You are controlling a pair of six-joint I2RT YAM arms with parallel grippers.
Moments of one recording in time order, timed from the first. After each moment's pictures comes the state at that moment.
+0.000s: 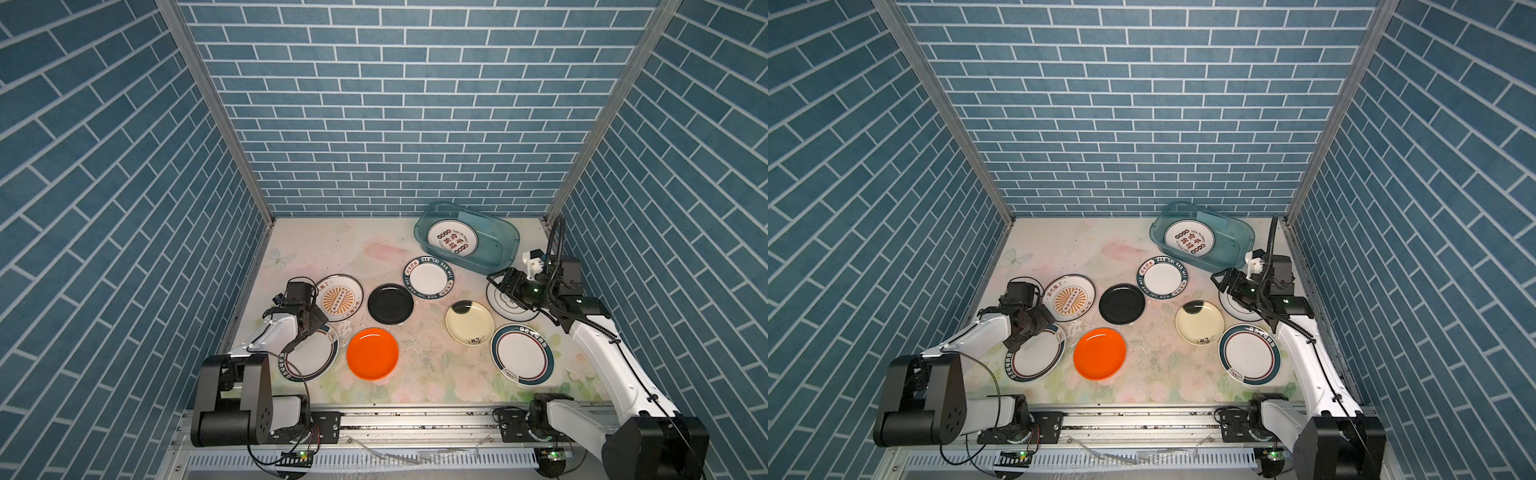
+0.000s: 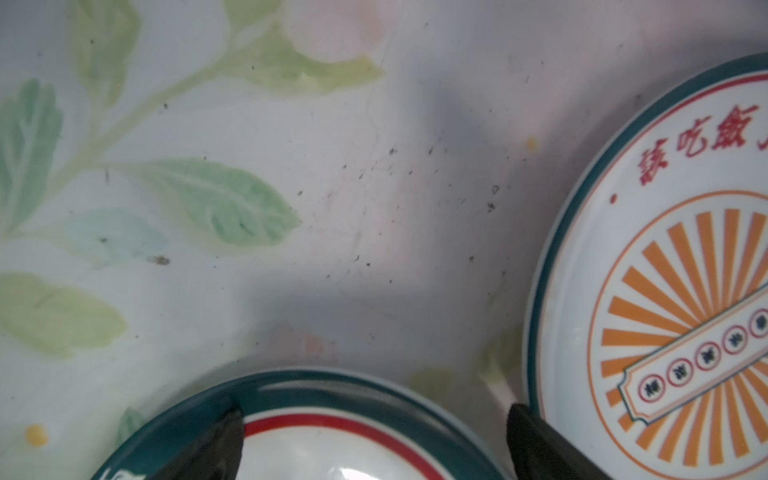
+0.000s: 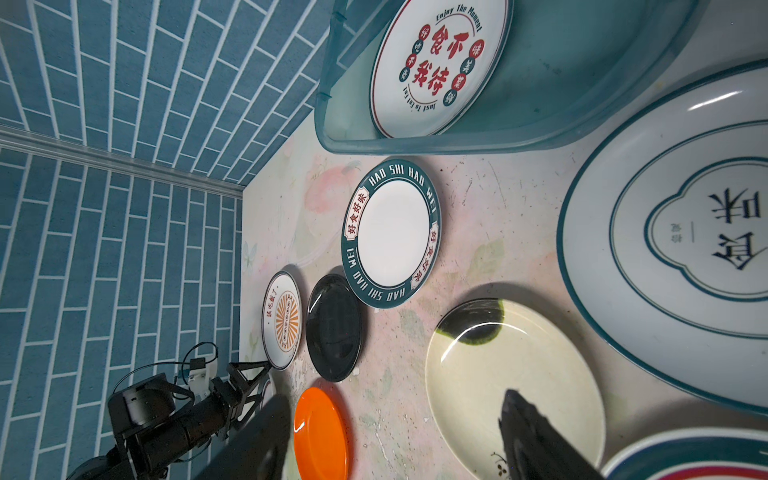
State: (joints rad) left arm 0.01 1.33 0.62 -0.50 -0.16 -0.71; right arm 0.06 1.07 0.85 -0.50 -0.54 0.60
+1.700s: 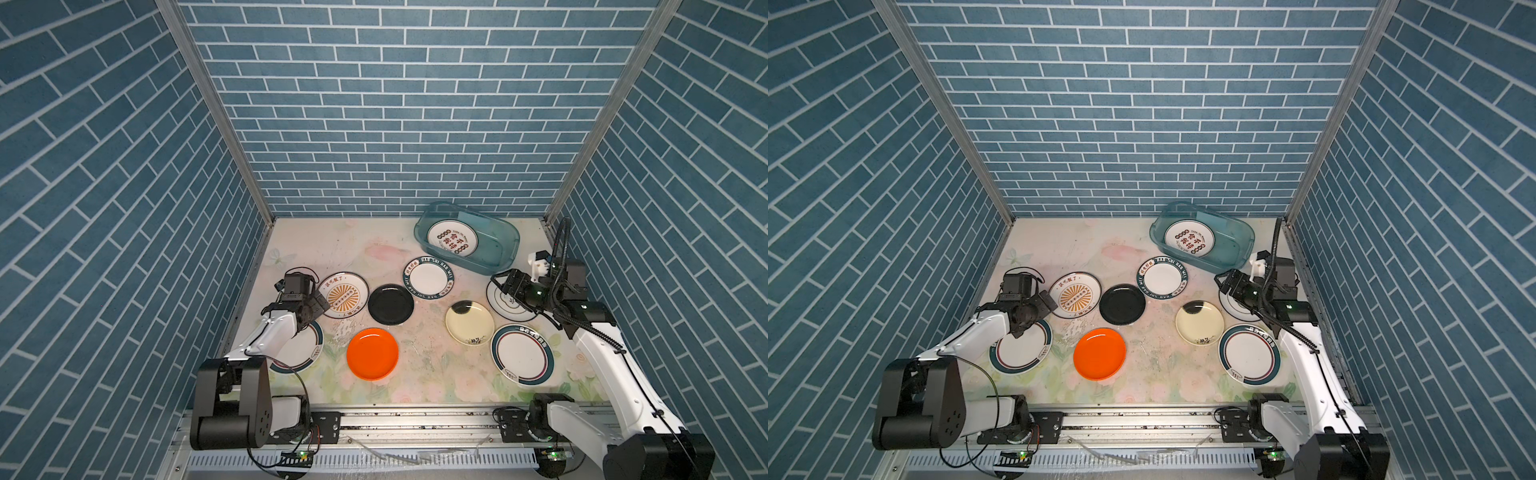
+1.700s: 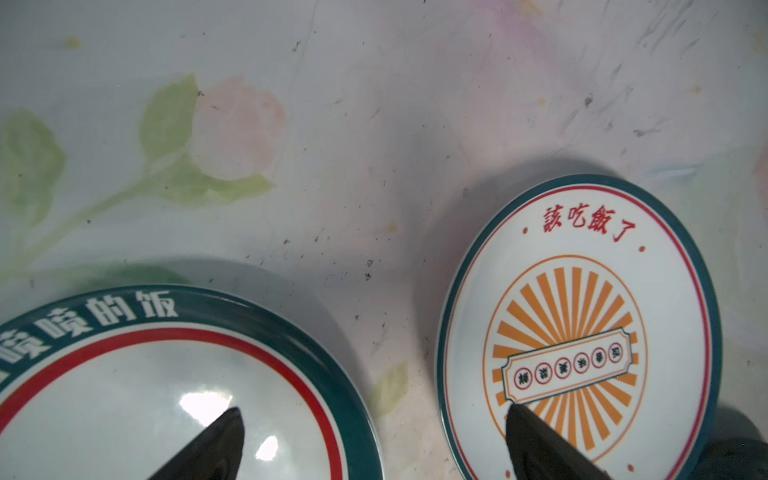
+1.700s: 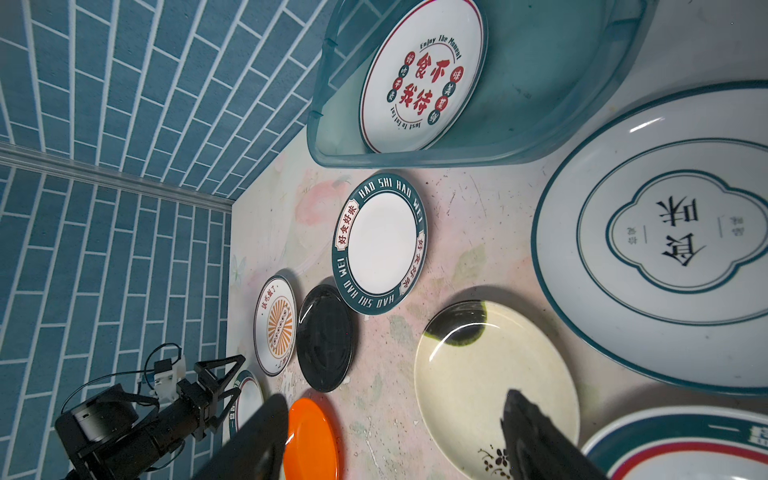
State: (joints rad) left arm 0.01 1.31 0.65 -0.40 -0.10 -0.69; right arm 0.06 1.00 0.85 -0.54 -0.49 0.60
